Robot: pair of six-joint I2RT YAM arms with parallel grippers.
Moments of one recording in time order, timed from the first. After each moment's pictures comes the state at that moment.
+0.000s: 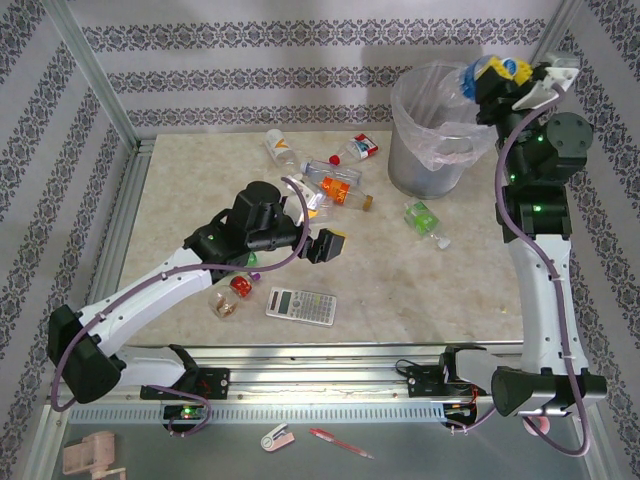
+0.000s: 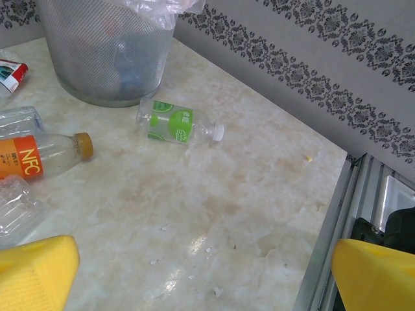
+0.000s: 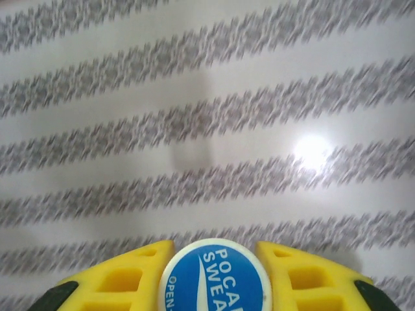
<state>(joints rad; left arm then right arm) -0.73 1.27 1.14 -0.30 0.29 -0.17 -0.04 1.17 1.46 0.09 -0.14 0.25</state>
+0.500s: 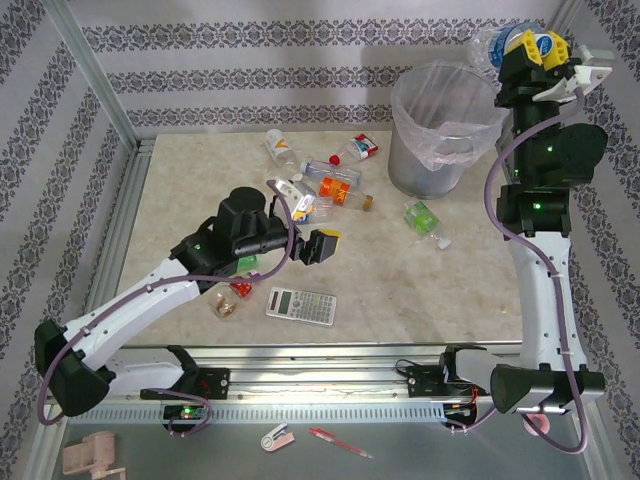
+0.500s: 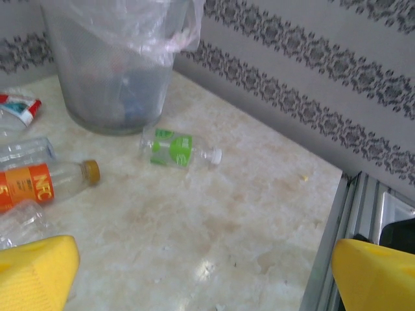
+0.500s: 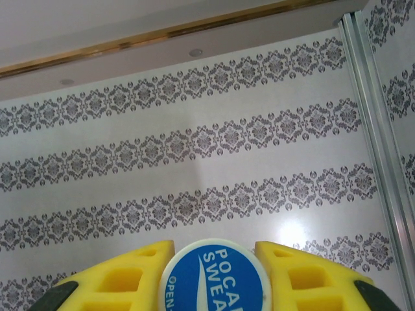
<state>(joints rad) -0.73 1.16 1.08 -0.21 0.27 -0.16 -0.06 1.19 1.46 0.32 -0.07 0.23</state>
